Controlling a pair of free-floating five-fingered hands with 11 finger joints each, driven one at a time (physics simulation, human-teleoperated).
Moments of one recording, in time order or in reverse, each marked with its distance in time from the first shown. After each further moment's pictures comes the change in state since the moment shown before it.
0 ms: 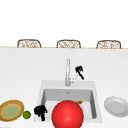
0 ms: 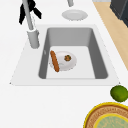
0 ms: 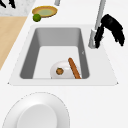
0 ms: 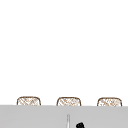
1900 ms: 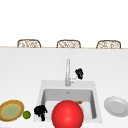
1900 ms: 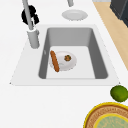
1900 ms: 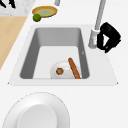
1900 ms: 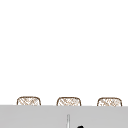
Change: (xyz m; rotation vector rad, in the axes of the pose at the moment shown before) left hand 0.000 0.000 0.000 0.000 0.000 0.000; right hand 0.013 0.026 -0.026 0.051 0.061 0.012
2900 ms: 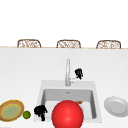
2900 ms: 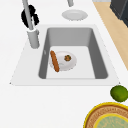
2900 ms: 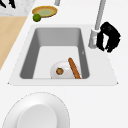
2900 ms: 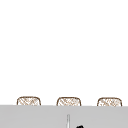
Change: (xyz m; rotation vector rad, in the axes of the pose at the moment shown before) left hand 0.000 0.000 0.000 0.000 0.000 0.000; right hand -0.004 -0.002 0.000 -0.006 -0.106 -0.058
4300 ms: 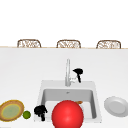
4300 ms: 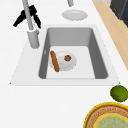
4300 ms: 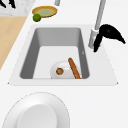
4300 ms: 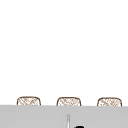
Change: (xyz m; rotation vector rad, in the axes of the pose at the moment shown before) left hand 0.000 0.000 0.000 0.000 0.000 0.000; right hand -0.013 0.021 0.003 -0.356 -0.208 -0.260
